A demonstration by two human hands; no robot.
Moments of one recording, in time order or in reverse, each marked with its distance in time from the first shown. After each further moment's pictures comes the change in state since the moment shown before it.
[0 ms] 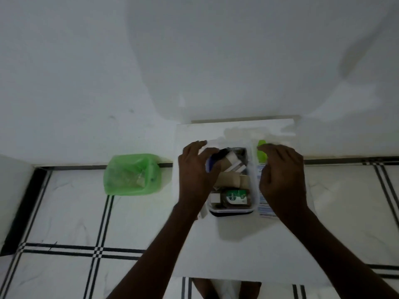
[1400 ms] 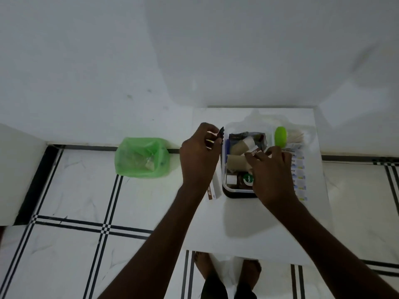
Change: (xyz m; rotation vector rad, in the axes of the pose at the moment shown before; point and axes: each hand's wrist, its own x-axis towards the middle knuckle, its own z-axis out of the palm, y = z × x) left_hand -0.014 0.005 -0.054 -0.286 0.128 -0.241; right_hand -0.017 -0.055 0.027 -0.477 -0.512 -0.057
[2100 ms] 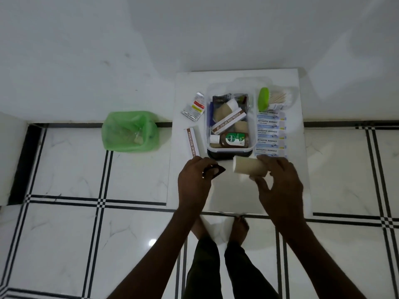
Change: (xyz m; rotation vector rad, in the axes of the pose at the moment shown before) left_hand -0.134 -0.052 0.016 0.204 -0.264 -0.057; right_hand -0.131 0.021 0.025 0.665 0.249 0.237
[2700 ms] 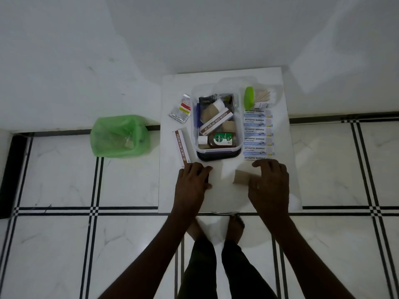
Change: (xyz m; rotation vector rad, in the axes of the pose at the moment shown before) left_hand -0.002 -0.029 0.028 0.423 -0.215 0.279; right_hand -0.005 0.034 0.026 -0.195 -0.002 0.098
